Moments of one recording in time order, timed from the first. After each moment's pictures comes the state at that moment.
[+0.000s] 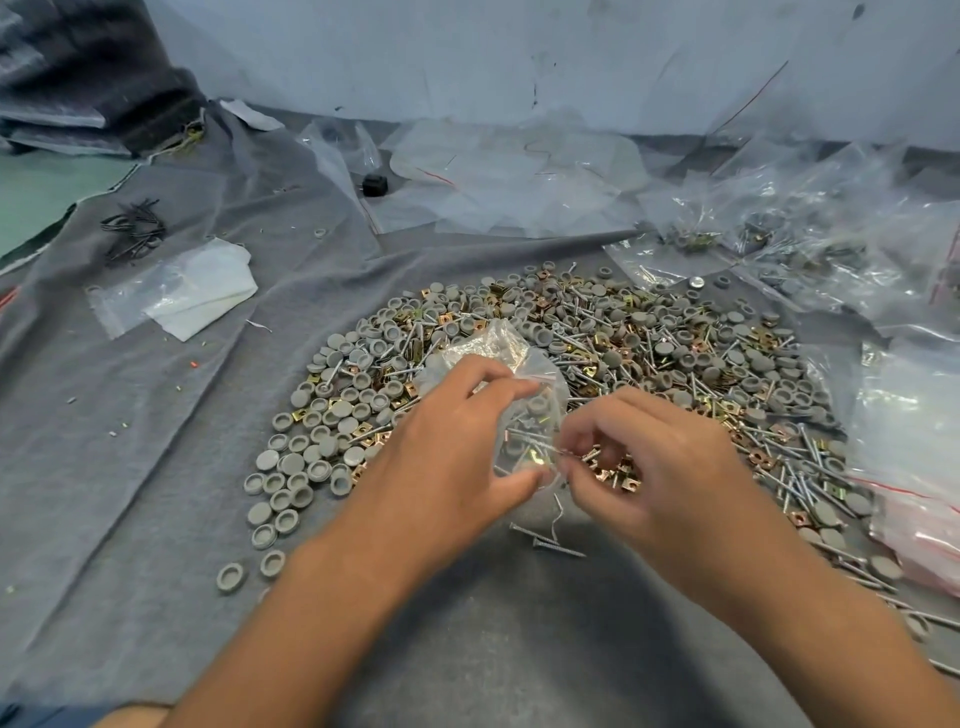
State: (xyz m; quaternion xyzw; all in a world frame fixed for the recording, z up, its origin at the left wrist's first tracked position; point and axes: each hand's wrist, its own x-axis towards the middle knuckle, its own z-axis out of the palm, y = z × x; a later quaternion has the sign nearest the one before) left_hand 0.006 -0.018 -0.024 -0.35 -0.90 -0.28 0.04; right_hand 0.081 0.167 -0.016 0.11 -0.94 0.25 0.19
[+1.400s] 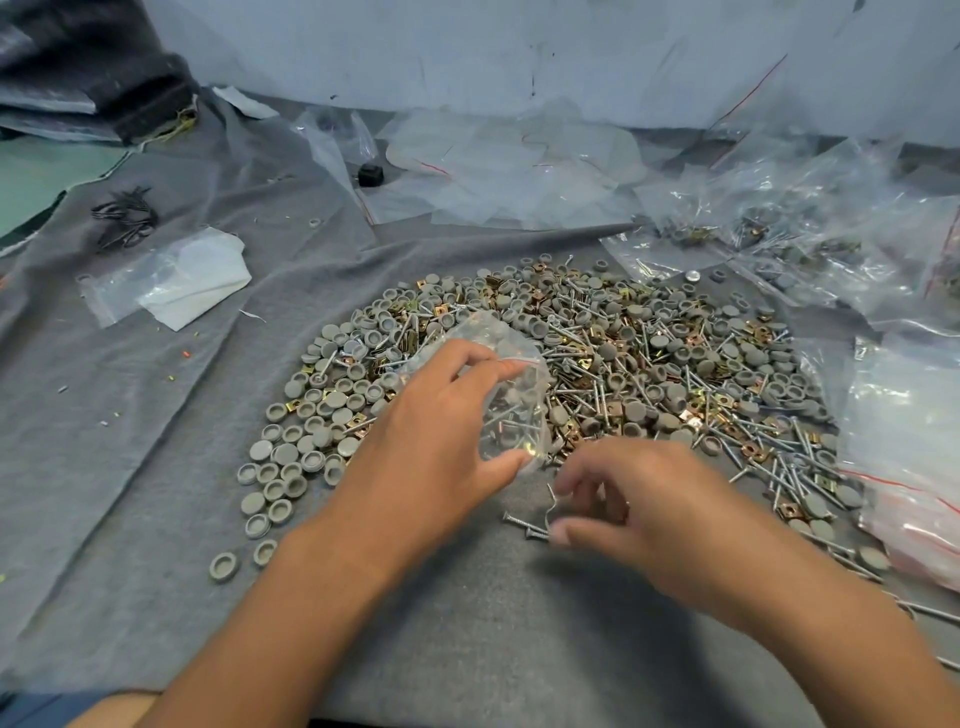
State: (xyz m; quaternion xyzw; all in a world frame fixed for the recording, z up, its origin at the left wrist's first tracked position) left_hand 0.006 -0.019 -0.019 -0.32 -0.91 -0.28 0.04; right_hand 0.085 0.175 -0.022 0.05 -0.97 0.23 -0.05
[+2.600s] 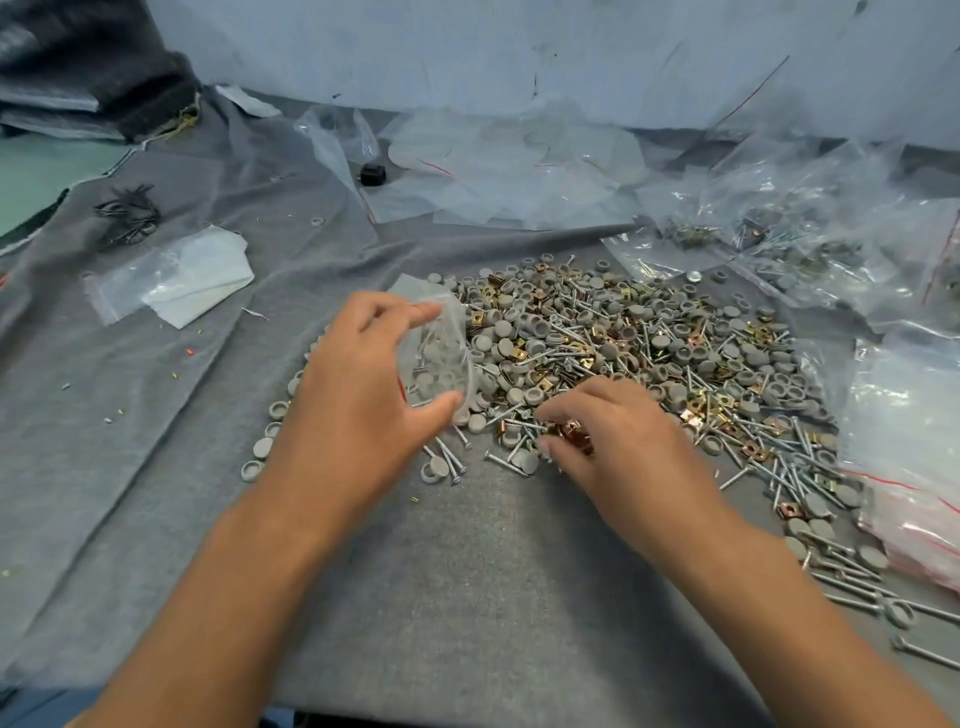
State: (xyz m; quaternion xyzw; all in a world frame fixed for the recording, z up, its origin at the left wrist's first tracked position) left_hand -0.017 -0.052 -0.009 -0.23 -0.91 -0.31 0.13; right_hand 0.058 0.163 -0.040 0.00 -0.98 0.17 0.09
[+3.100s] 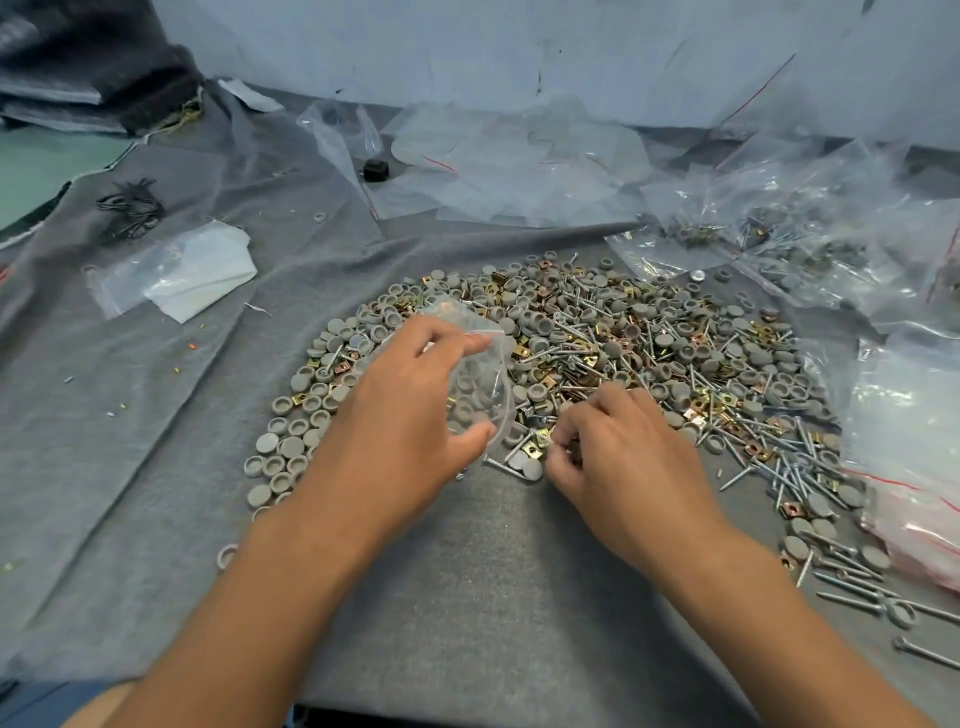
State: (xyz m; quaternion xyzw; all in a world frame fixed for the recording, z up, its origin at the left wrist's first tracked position) left_hand -0.004 -0.038 -0.015 -0.29 -0.91 -0.27 0.08; right_hand 0.063 0.150 -0.039 -0.05 -0.99 0.07 0.07
